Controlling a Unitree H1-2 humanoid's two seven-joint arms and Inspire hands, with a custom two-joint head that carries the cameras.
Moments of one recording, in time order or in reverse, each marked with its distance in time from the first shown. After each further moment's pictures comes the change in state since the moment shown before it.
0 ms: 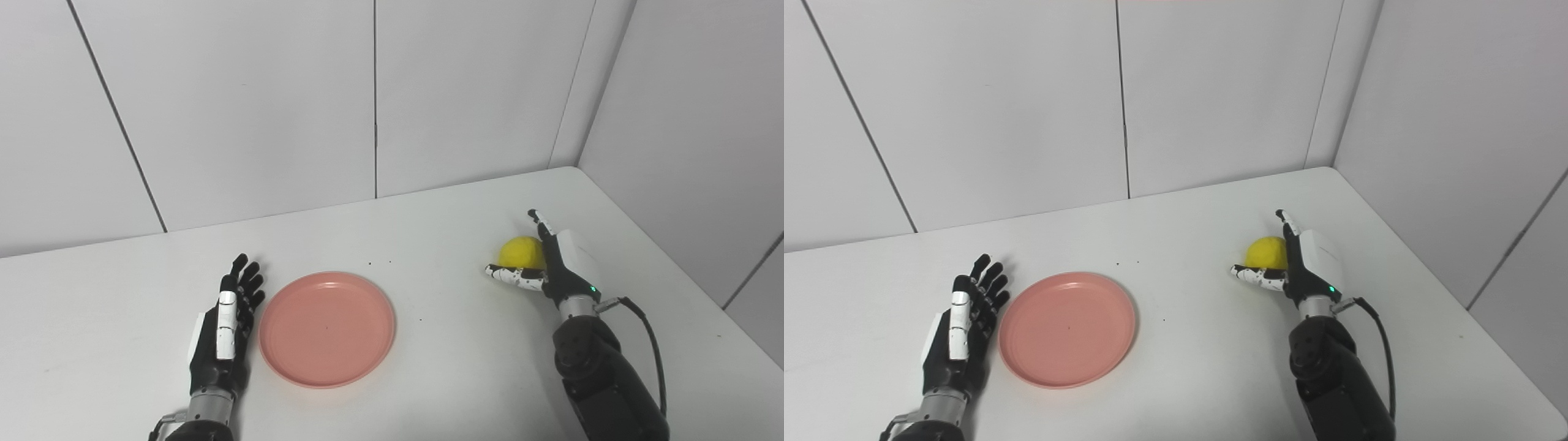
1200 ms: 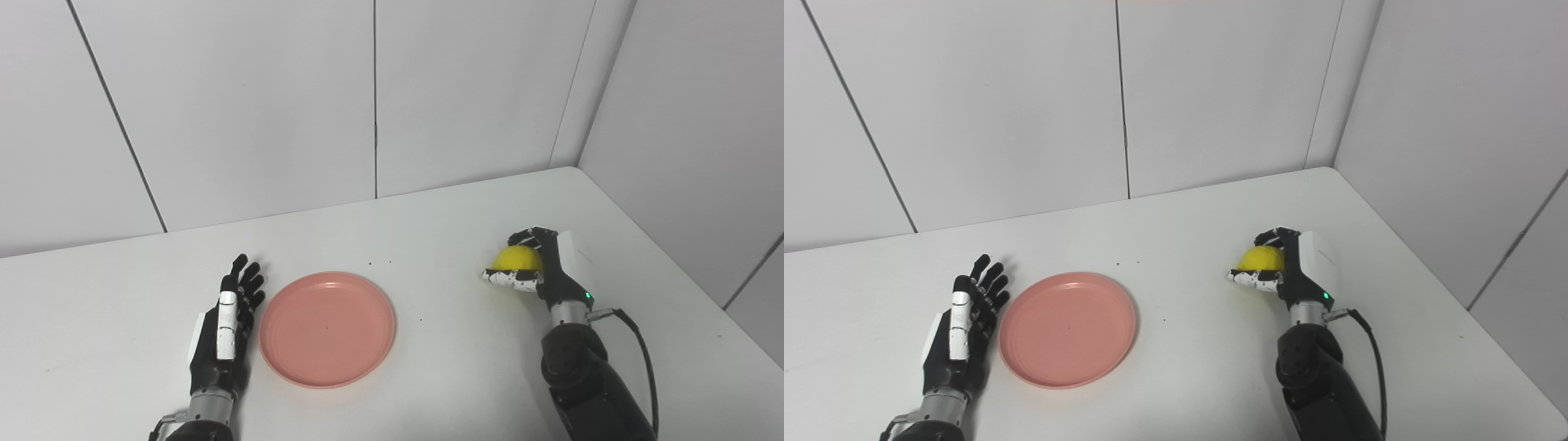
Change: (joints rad) left arm 0.000 -0.001 0.001 0.000 0.004 0.000 0.000; right arm 0.024 0.061 0.024 -0.047 0.064 -0.039 -0.162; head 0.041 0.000
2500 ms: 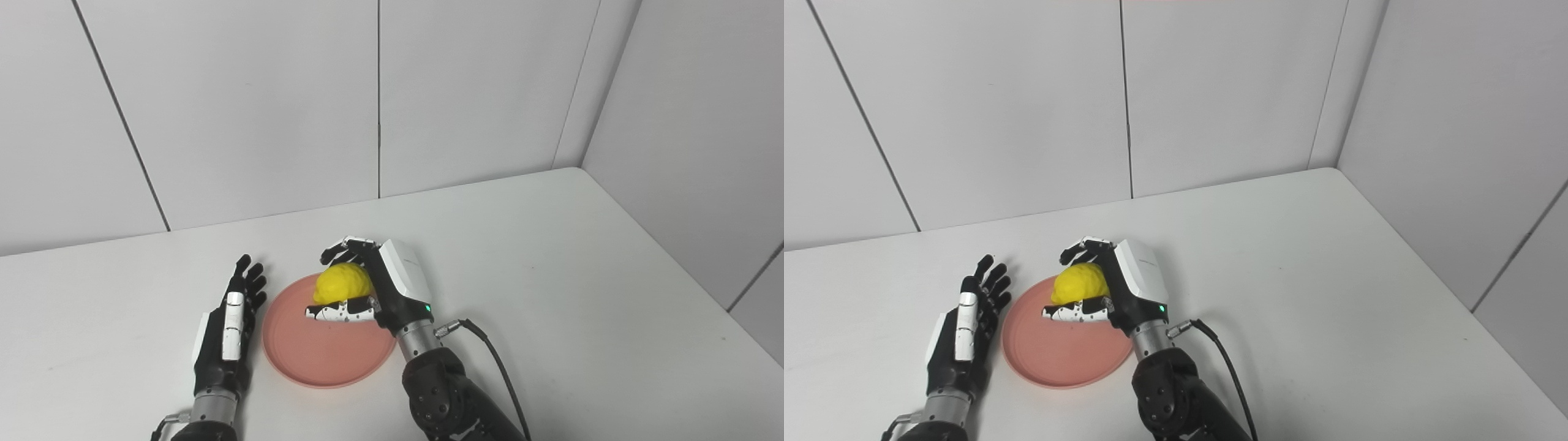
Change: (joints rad) left arm 0.008 -0.016 -0.017 -0.013 0.055 0.000 0.023; right arm -0.082 0.227 0.384 -0.016 -0.080 -0.188 0.054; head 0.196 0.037
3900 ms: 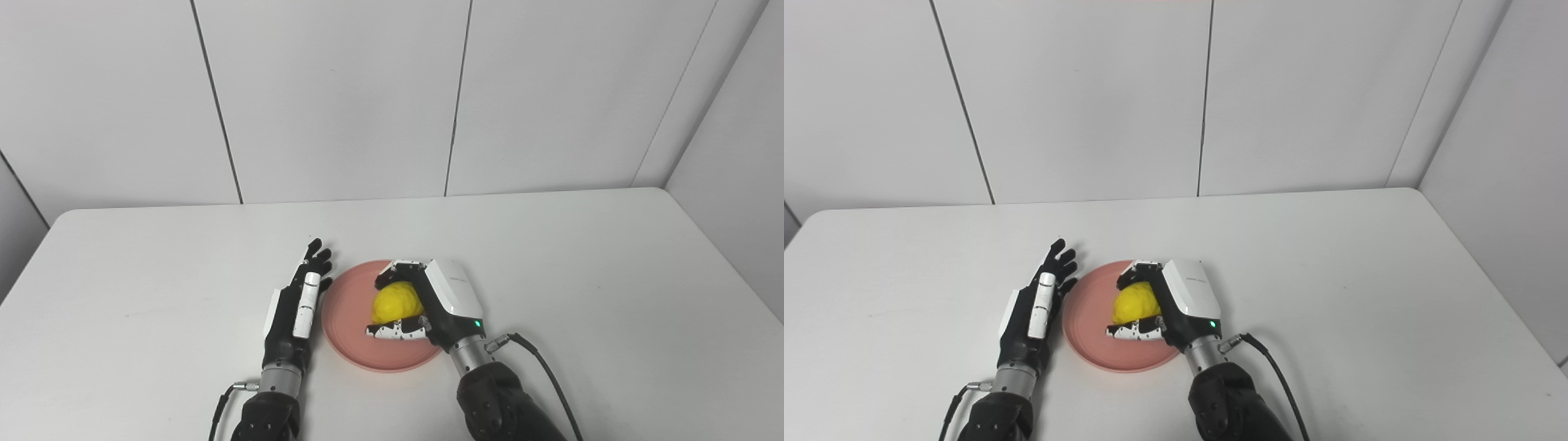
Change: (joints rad) left arm 0.018 -0.049 -0.028 -0.009 0.124 -0.006 0.087; right arm 0.011 -0.072 0.024 0.064 -0.084 -0.072 0.075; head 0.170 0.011
